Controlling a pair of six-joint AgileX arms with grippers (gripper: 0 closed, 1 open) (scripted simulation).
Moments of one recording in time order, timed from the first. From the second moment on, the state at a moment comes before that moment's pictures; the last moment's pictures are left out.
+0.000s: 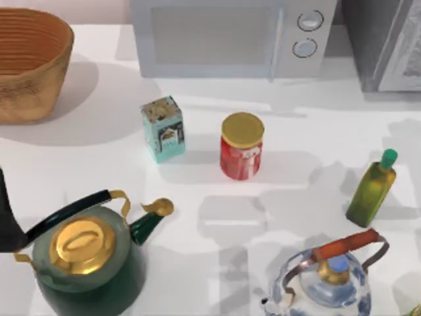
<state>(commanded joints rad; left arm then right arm) 0.00 0.00 0.00 0.00 0.00 0.00 -0.03 1.40 0.57 0.39 -0.02 0.01</state>
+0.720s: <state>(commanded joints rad) 0.00 0.00 0.00 0.00 0.00 0.00 -0.03 1.25 0.59 0.28 -0.01 0.01</state>
